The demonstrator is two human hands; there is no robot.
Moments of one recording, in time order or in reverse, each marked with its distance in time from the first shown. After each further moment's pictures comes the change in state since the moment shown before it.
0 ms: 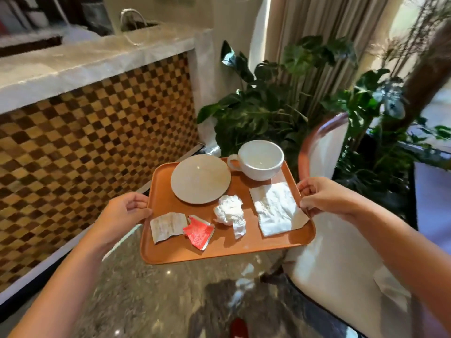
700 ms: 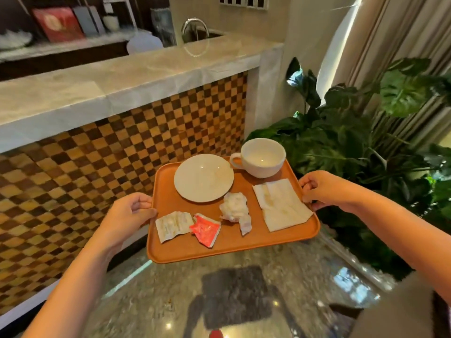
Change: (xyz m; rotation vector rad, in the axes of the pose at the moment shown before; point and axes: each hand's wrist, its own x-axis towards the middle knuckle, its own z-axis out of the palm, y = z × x) left_hand 0.248 0.026 -0.095 -0.035 0.236 -0.120; right_hand 0.331 -0.186 0.003 -0.161 -0.219 -0.121
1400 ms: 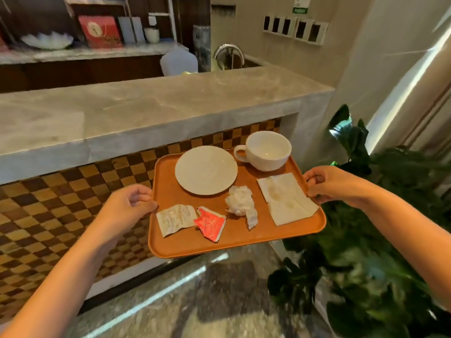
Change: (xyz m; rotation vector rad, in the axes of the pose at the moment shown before) left_hand 0.279 0.105 0.031 -0.039 0.201 0.038; right_hand 0.330 -0.123 -0.161 -0.061 -0.086 -0.136
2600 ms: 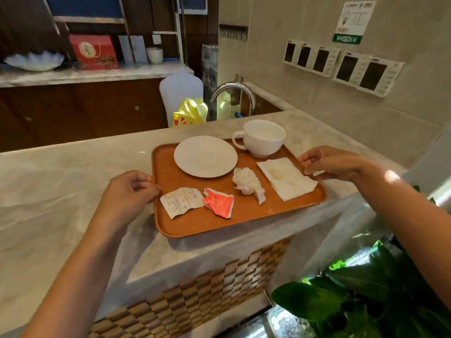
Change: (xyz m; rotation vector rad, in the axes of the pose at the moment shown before) left_hand 0.458 0.134 0.102 -0.146 0.274 0.021; right_hand 0.498 -0.118 -0.226 0.011 -0.083 -0.066
